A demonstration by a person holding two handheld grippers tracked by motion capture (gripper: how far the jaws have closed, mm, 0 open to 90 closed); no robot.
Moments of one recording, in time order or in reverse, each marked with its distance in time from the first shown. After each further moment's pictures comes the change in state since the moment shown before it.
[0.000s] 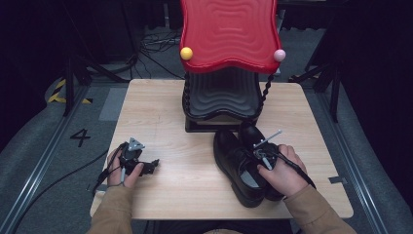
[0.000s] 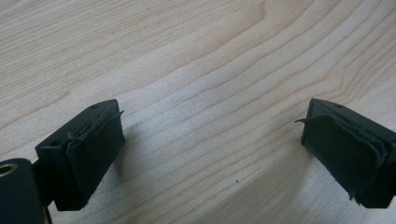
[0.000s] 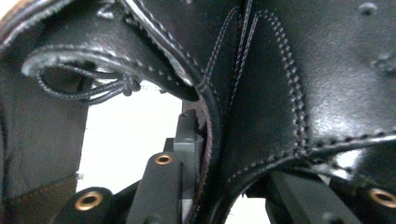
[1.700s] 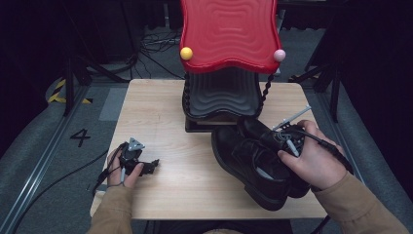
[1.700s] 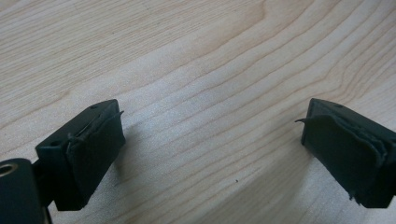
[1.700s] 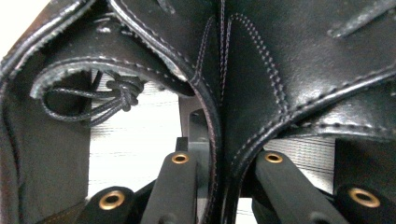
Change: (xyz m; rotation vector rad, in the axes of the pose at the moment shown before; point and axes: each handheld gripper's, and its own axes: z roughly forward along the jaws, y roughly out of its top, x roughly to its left) left arm 0.000 0.000 0.000 0.000 0.000 0.001; right arm 0.013 0.008 -0.129 0.020 0.083 0.001
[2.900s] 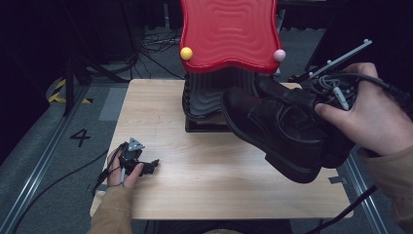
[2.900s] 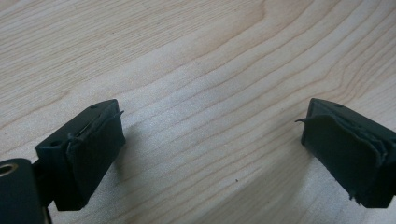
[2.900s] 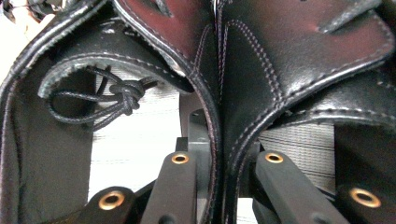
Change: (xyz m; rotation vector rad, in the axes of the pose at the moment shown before) left arm 0.000 0.000 0.000 0.001 -0.001 -0.001; right arm 0.007 0.030 -0.145 -0.111 -0.029 -0.011
